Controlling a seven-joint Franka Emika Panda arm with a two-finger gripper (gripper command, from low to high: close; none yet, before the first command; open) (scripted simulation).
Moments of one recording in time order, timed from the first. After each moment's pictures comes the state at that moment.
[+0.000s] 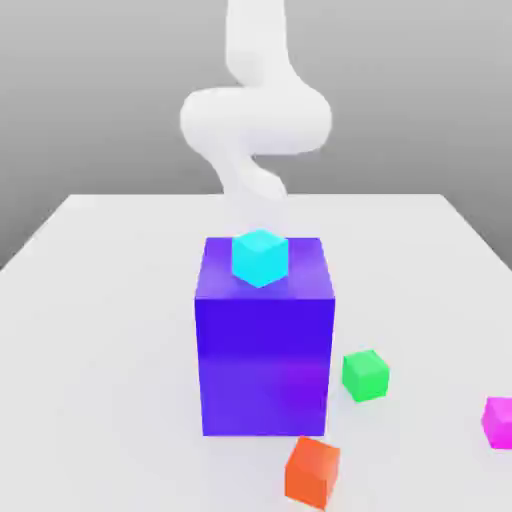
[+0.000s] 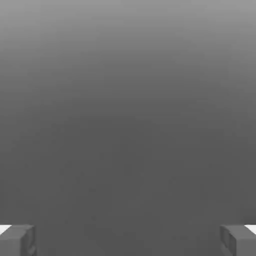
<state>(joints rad) 0.05 -0.71 0.00 -2.31 0.01 2.33 0.73</state>
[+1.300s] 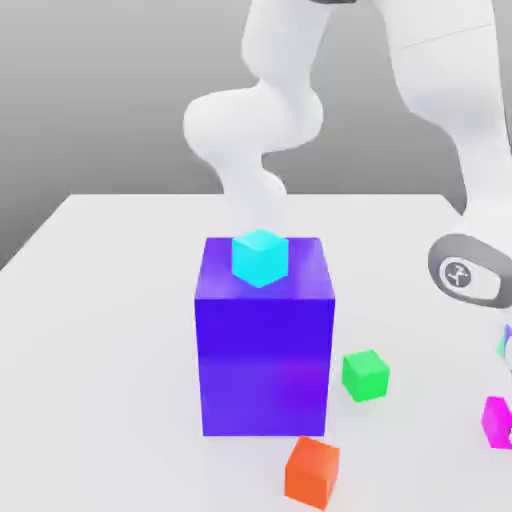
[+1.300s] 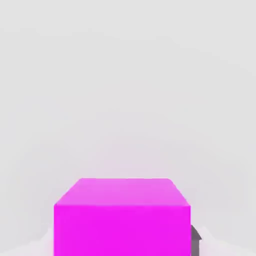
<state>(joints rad) 0.56 0.50 0.14 -2.33 -0.20 2.82 0.18</state>
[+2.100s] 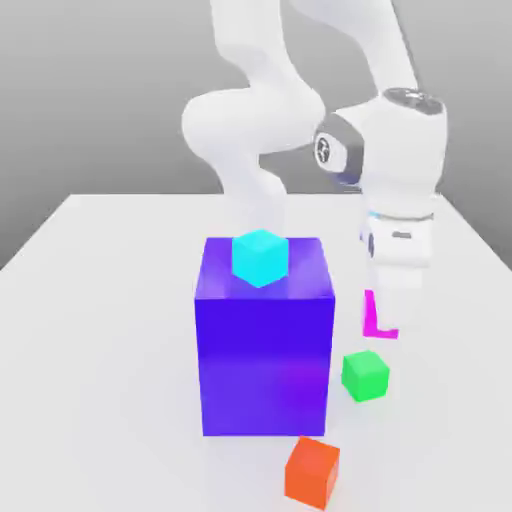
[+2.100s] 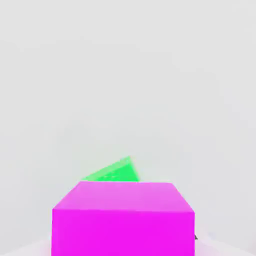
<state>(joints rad) 0.45 -0.19 0.08 -2.94 0.04 2.75 -0.17</state>
